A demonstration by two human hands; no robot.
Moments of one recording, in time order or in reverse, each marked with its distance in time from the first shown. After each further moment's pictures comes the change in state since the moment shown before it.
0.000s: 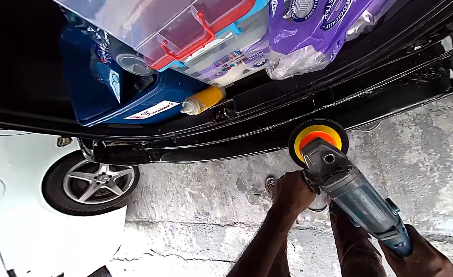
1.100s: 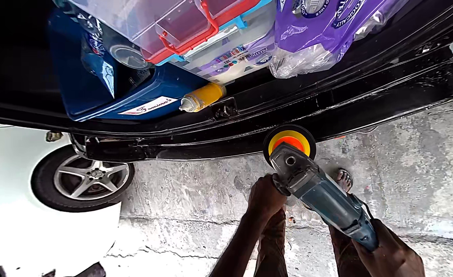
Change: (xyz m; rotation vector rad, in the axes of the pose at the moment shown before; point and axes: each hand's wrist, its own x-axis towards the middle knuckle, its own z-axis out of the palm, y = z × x) left_hand -0.001 -0.065 -0.013 -0.100 0.053 -0.139; right_hand 0.008 -0.050 0.010 -0.041 -0.049 -0.091
